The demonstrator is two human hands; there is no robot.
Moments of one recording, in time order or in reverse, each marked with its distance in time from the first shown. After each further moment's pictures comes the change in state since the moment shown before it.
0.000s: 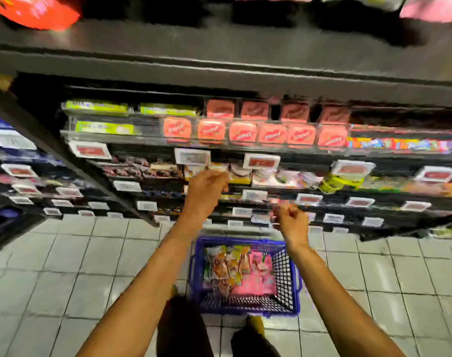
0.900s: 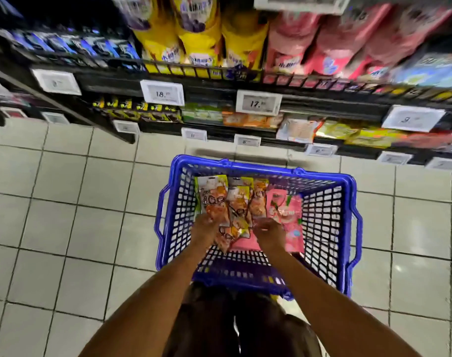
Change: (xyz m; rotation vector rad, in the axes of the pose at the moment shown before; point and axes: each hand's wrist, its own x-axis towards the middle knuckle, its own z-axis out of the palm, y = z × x) left_hand 0.074 -0.597 0.136 0.322 0.050 -0.673; right_hand 0.137 0.497 0.046 -0.555 -0.338 0.401
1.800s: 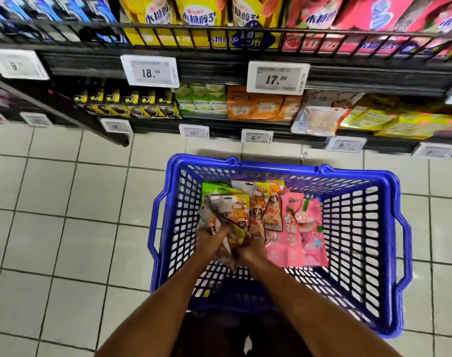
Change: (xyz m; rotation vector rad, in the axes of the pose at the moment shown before) left_hand 0.084 -0.055 0.025 -0.294 -0.068 -0.062; right_hand 0.054 0.025 0.098 0.068 -0.137 0.198
